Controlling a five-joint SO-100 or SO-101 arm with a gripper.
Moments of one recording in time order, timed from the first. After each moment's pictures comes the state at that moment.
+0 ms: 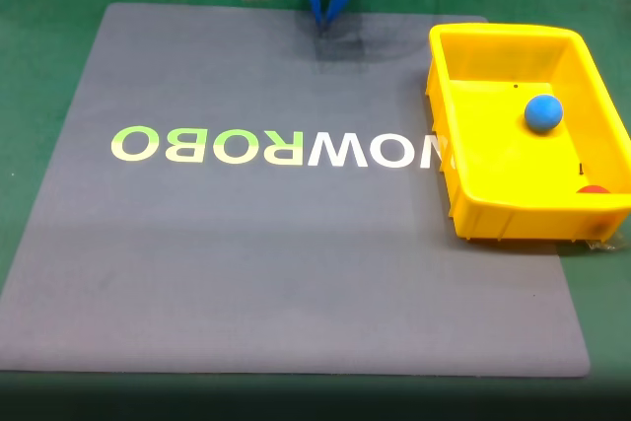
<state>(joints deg) 4.0 184.0 167.6 76.6 -94.7</state>
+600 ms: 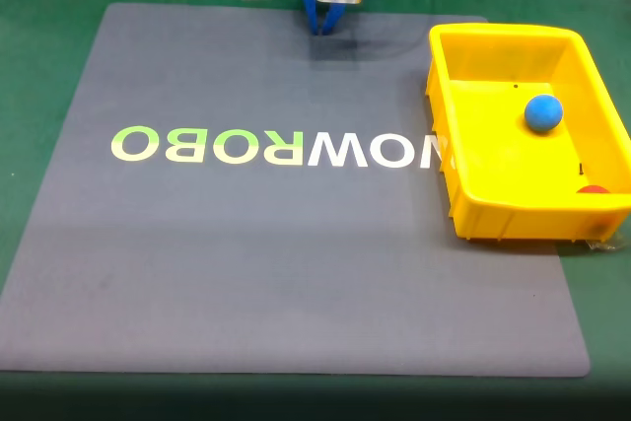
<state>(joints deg) 5.8 189.8 175.8 79.2 -93.4</state>
